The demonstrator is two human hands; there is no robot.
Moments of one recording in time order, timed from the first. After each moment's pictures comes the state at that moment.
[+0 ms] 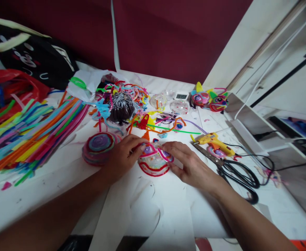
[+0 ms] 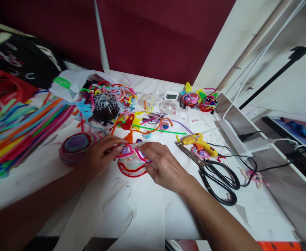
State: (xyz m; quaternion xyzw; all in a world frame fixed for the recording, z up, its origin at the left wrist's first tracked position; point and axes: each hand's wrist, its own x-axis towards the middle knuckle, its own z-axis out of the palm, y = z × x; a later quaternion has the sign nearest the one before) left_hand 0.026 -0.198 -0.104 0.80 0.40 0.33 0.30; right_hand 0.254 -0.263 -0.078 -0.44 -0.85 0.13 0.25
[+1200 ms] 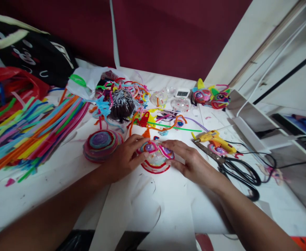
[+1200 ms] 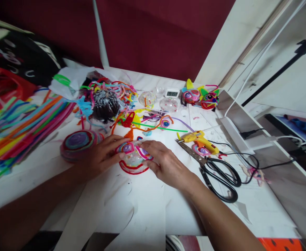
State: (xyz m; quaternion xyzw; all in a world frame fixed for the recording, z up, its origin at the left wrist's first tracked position) left_hand 0.020 -0.201 -0.101 0.85 0.36 0.24 0.31; right_hand 0.259 -0.264 -0.081 -0.43 -0.84 0.19 0.28
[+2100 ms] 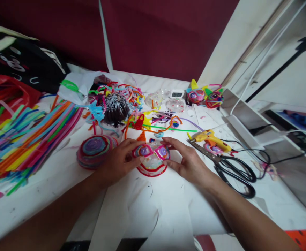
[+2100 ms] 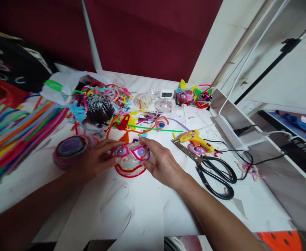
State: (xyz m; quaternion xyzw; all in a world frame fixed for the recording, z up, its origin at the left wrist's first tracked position) left_hand 0.019 -0.197 -0.109 0.80 0.38 0.26 0.39; right_hand 0.261 -0.261 -0.097 -0.47 -0.77 0.20 0.38
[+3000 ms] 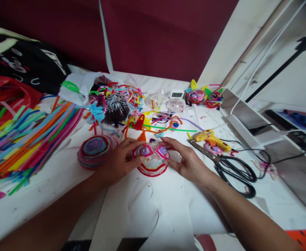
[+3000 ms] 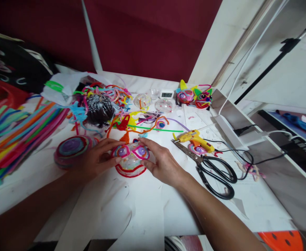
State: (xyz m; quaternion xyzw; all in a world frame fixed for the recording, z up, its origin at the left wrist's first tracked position) left_hand 0.022 -0.197 -0.108 0.79 0.39 0.26 0.39; right_hand 0.262 -0.259 -0.100 -0.47 -0.76 0.25 0.37
